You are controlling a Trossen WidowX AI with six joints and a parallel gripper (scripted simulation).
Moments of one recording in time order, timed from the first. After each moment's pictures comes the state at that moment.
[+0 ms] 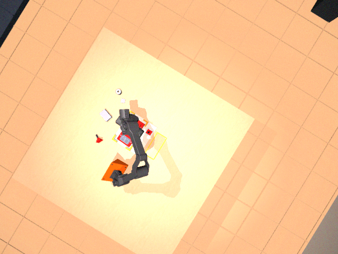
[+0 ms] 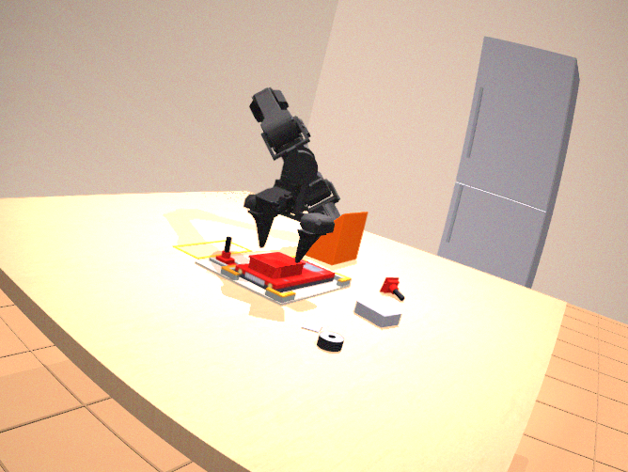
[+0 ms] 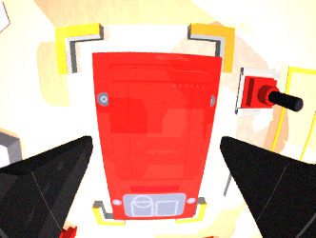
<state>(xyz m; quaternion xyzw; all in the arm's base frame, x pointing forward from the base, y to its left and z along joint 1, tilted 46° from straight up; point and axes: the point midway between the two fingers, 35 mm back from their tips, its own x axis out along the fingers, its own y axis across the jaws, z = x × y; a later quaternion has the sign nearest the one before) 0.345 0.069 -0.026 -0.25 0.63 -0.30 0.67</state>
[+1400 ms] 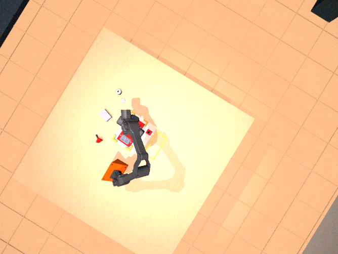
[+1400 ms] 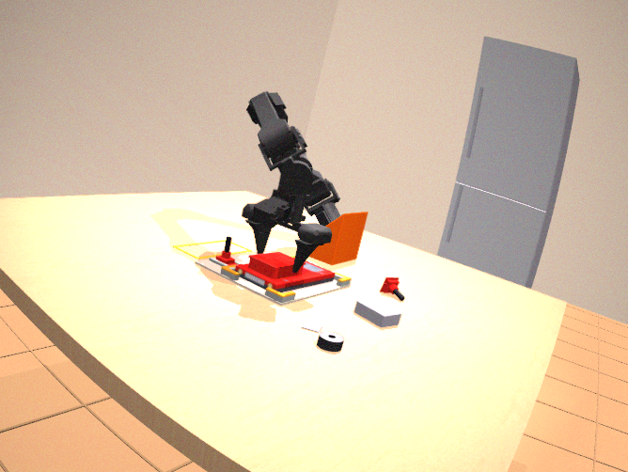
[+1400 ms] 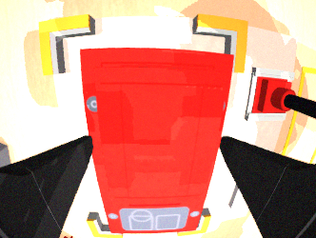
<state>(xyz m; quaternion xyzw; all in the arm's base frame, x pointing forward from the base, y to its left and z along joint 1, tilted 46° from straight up) 0.344 0.054 -0.039 -0.25 0.63 -0.30 0.67</state>
